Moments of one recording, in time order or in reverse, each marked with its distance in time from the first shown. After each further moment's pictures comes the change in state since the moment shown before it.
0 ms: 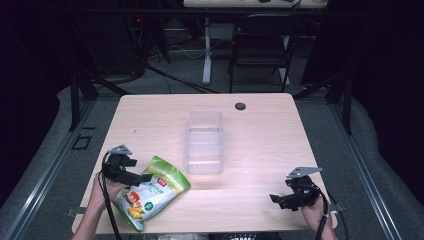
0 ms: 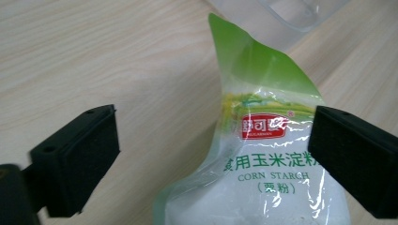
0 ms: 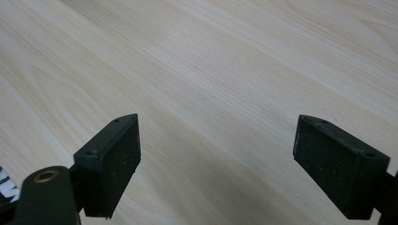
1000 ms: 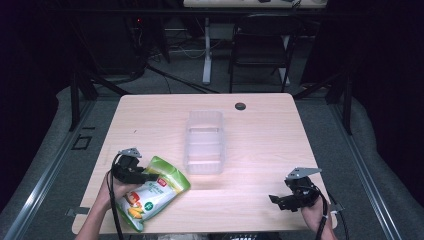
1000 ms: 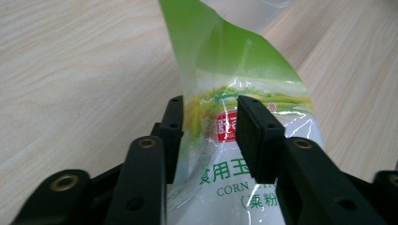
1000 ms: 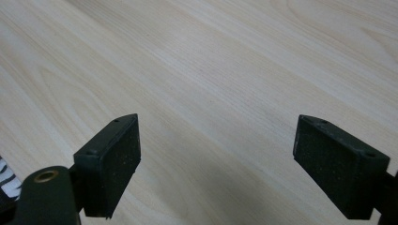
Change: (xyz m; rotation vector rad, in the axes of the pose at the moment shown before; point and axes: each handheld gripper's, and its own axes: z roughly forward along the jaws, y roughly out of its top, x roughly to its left) left arm 0.002 -0.001 0.023 0.046 -0.117 0.033; right arm 0.004 0.001 -0.003 -0.010 0.000 -0.031
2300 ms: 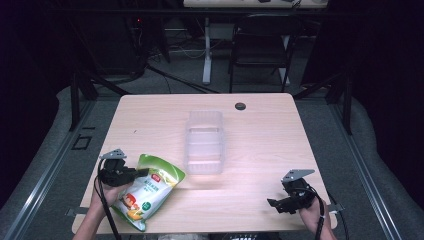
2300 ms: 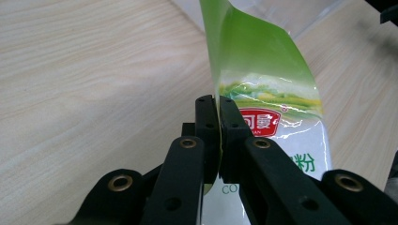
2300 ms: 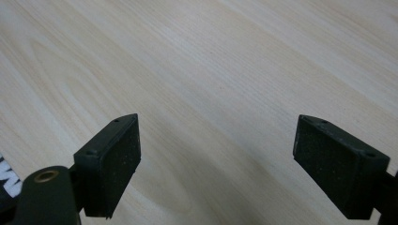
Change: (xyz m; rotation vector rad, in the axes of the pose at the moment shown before) left arm -0.005 -0.019 -0.029 -0.193 0.067 -0.095; right arm 0.005 -0.001 0.009 0.072 0.004 -0.055
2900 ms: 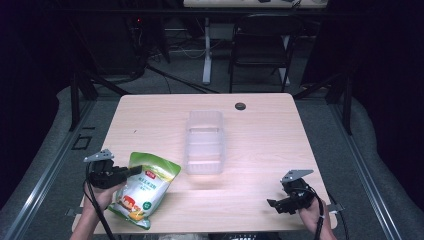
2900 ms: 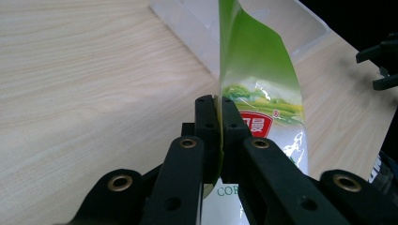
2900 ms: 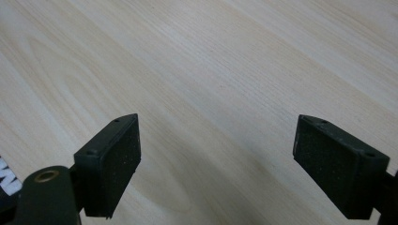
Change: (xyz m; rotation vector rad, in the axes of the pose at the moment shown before) left arm -0.009 -0.003 -0.028 -0.114 0.006 -0.032; right arm 0.001 0.000 0.001 0.001 0.000 0.000
